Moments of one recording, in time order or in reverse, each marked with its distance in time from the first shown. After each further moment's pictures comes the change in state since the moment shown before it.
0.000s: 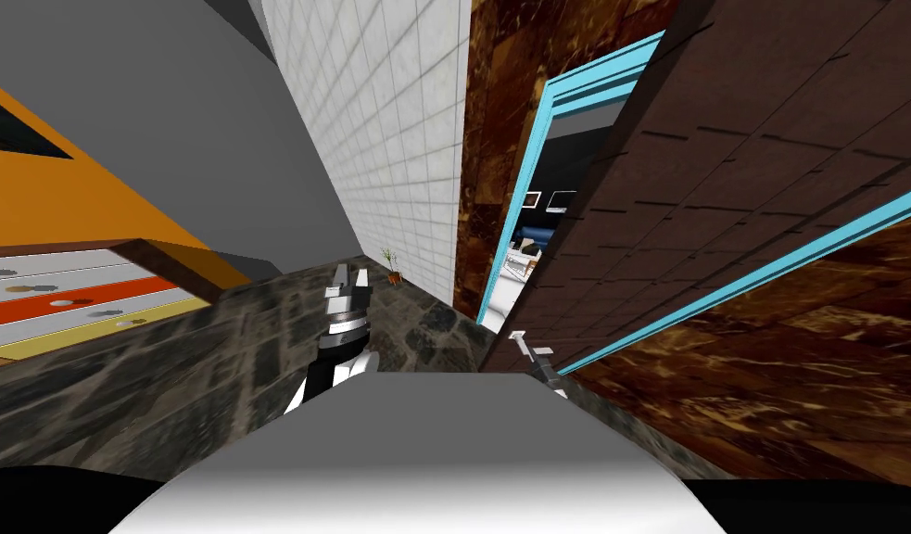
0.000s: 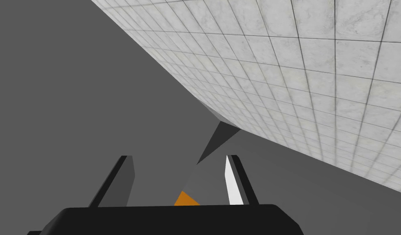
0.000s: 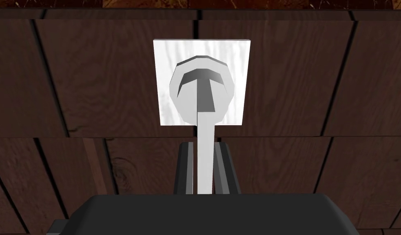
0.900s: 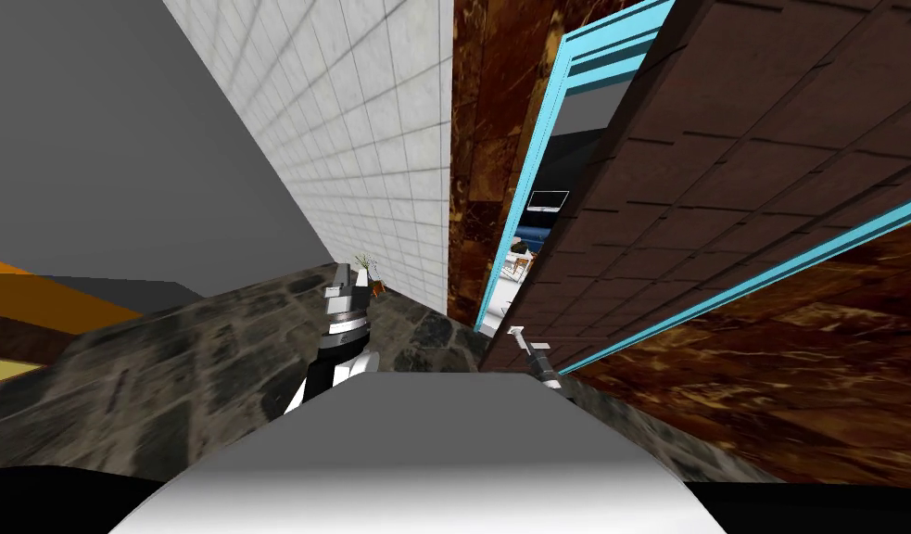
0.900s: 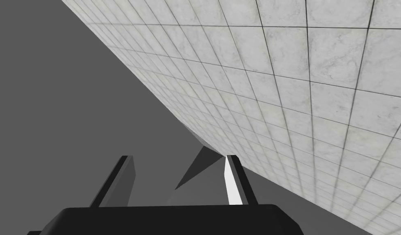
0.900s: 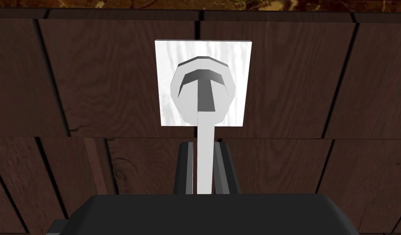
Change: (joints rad) arm -0.025 0.009 -0.036 -0.038 0.011 0.081 0.011
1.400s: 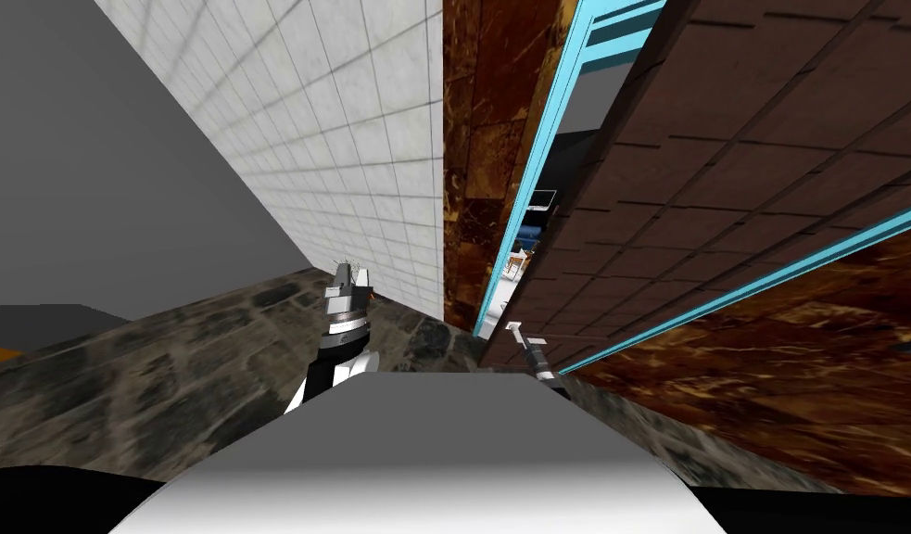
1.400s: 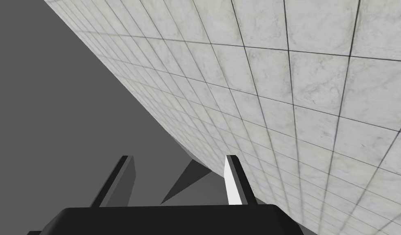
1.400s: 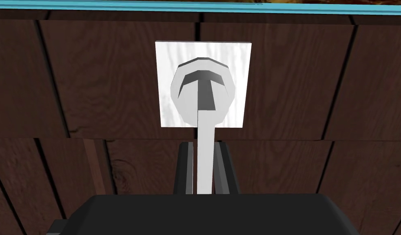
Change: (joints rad) arm -0.051 0.025 -0.024 0.012 0.008 0.042 0.013
